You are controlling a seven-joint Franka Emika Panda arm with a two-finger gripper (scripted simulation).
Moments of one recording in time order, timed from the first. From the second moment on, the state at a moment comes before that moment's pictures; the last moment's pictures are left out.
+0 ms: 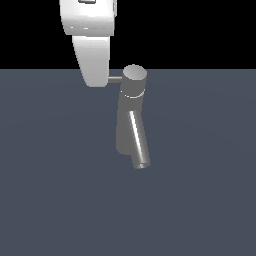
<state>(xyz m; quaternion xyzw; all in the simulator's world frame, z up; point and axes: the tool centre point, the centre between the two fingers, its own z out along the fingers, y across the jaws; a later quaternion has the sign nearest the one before) -0.063 0.073 0.284 -0.73 0.61 -0.19 0.22</state>
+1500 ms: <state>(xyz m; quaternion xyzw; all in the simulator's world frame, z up) -0.107 0.076 0.257 -0.74 0.60 -0.19 0.23</state>
